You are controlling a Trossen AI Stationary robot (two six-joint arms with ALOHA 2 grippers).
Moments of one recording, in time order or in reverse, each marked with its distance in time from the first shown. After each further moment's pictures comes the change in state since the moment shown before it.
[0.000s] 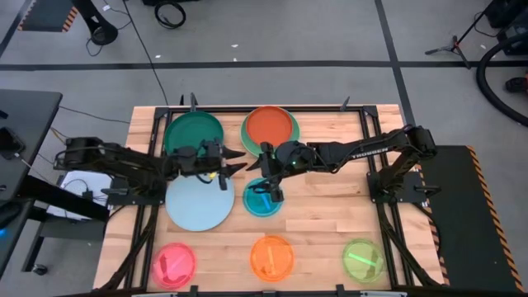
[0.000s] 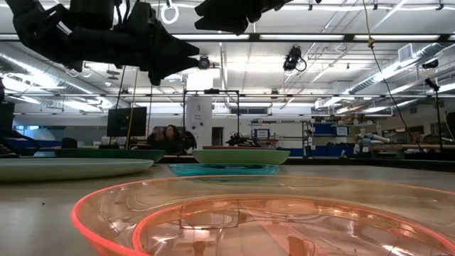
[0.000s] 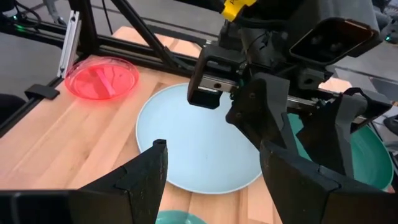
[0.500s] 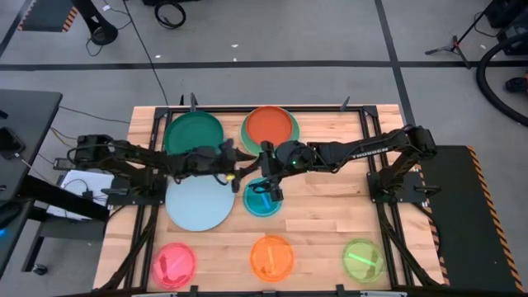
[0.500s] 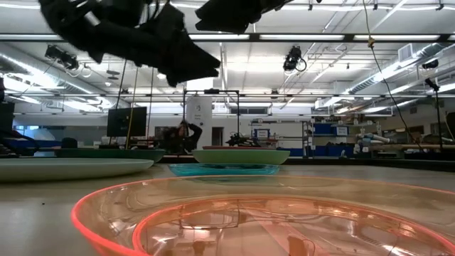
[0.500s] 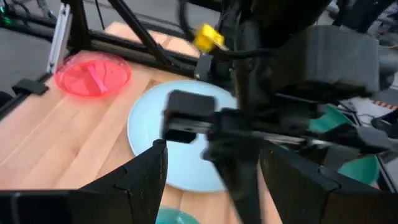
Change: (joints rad) left arm -0.028 0.117 0.222 -0.322 0.000 0.063; right arm -0.001 -0.009 0.000 -0.010 0.028 -0.026
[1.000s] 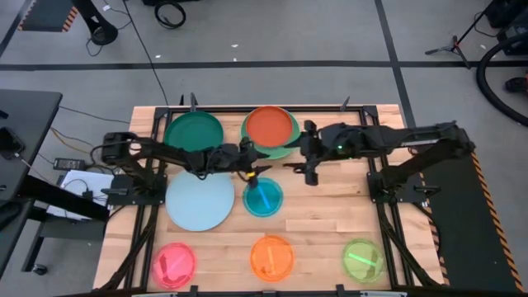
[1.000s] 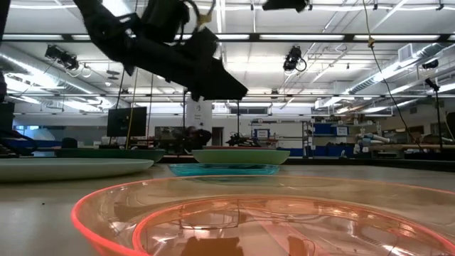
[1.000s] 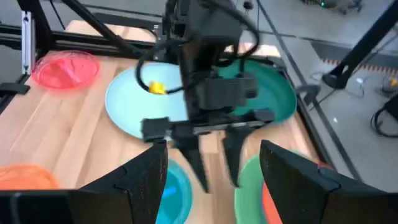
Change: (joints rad) left arm 0.056 0.269 0.180 0.010 0.001 0.039; right arm 0.000 -0.397 -0.081 -0.374 0.181 0.138
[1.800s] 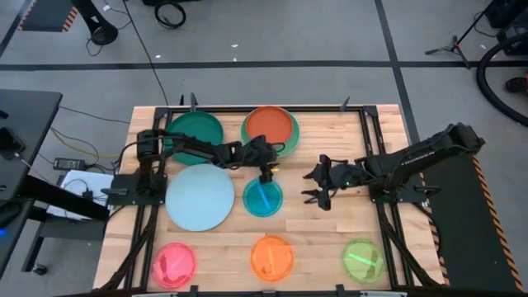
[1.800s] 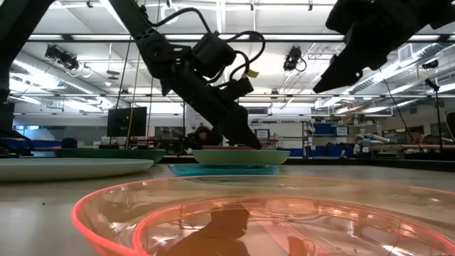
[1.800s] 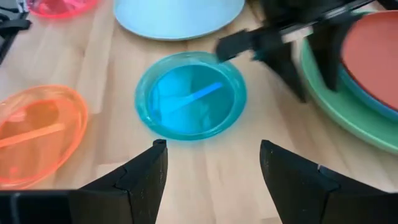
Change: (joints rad) left arm 0.082 0.295 0.293 -0.327 -0.008 0.214; right arm 0.171 -0.155 -0.614 0.293 0.100 0.359
